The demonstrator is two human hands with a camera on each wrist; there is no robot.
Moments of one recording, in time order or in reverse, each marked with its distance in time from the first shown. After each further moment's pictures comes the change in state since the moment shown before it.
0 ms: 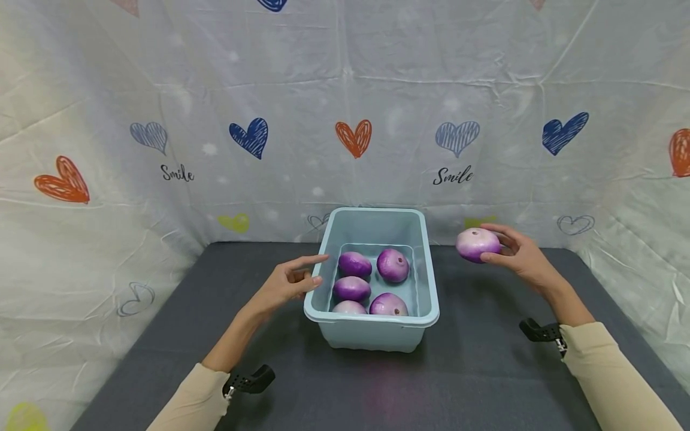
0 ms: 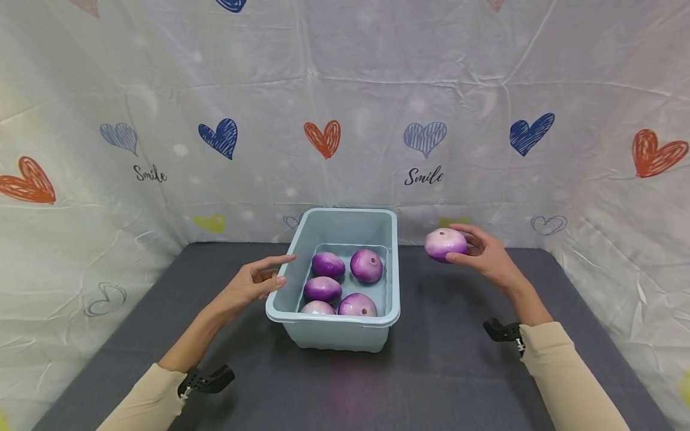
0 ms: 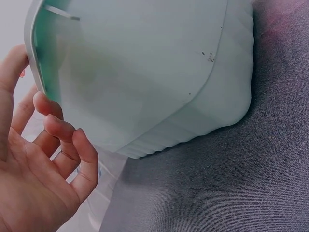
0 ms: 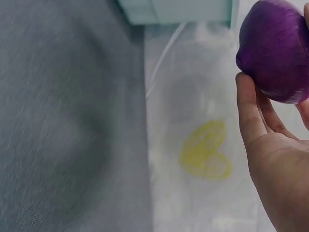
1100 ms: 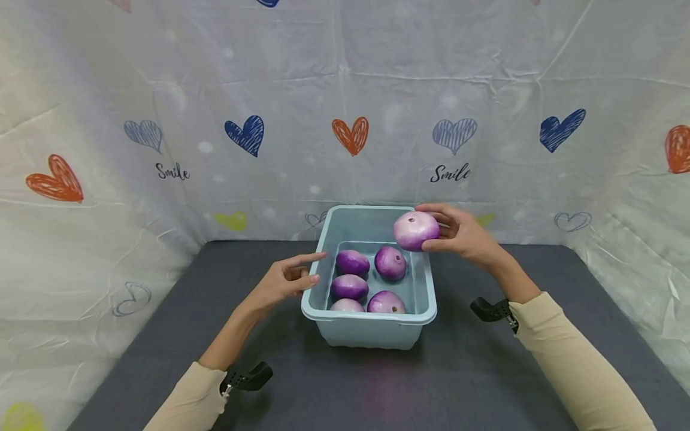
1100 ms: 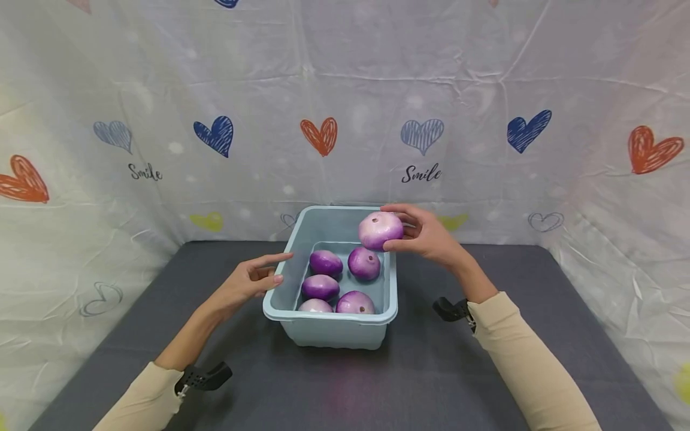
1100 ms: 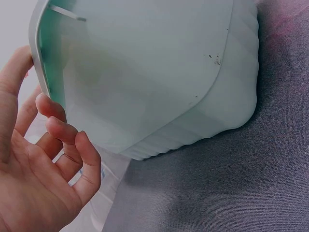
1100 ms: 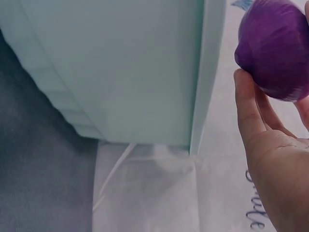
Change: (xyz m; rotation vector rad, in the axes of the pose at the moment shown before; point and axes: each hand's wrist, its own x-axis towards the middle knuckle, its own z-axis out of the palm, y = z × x) left_hand 0.003 0.001 -0.002 -0.037 -0.029 0.007; right_hand 0.048 -0.068 0.074 0.152 -0.244 -0.178
